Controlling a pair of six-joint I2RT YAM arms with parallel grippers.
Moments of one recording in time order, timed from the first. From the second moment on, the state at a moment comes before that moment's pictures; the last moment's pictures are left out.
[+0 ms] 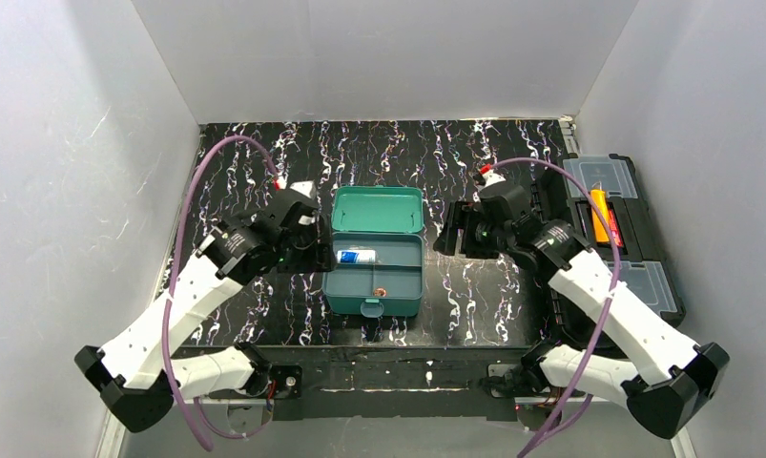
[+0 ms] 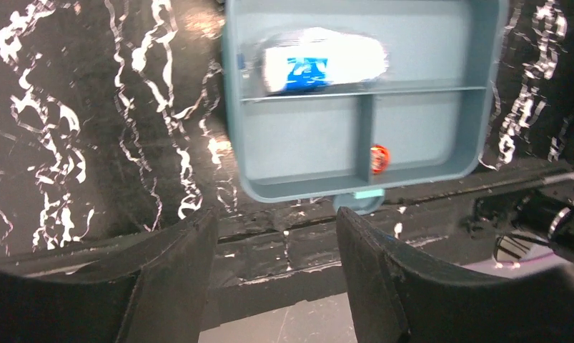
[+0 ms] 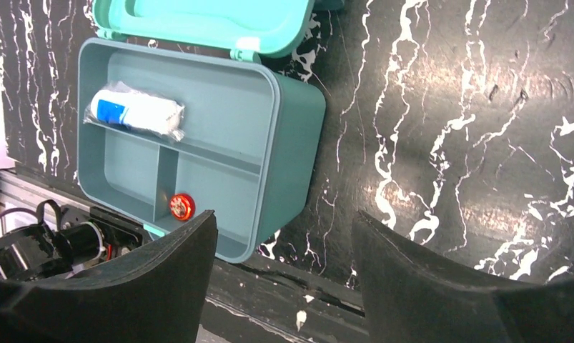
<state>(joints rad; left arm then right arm) -0.77 1.10 1.32 -1.19 -0.17 -0.66 0.67 1.04 1.08 -0.79 0.00 0.63</state>
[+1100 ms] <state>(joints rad) -0.53 1.23 1.00 -0.95 0.04 -0.62 0.37 1.28 1.06 -0.47 -0.39 0.60</state>
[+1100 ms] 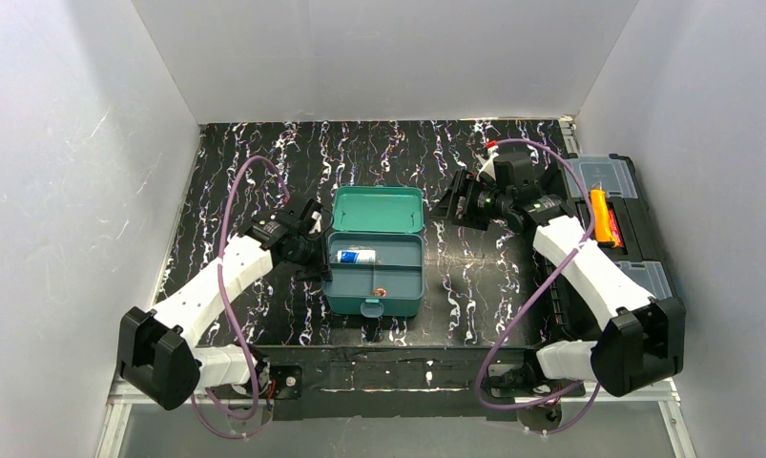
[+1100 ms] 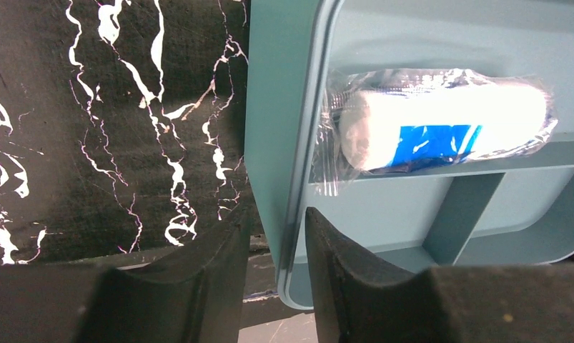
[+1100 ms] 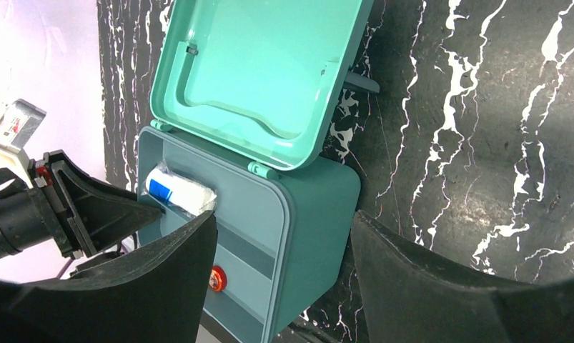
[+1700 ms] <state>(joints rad) -0.53 1.31 1.04 -0.95 0.05 -0.56 0.30 1.50 1.03 -0.28 -0.50 0.63</state>
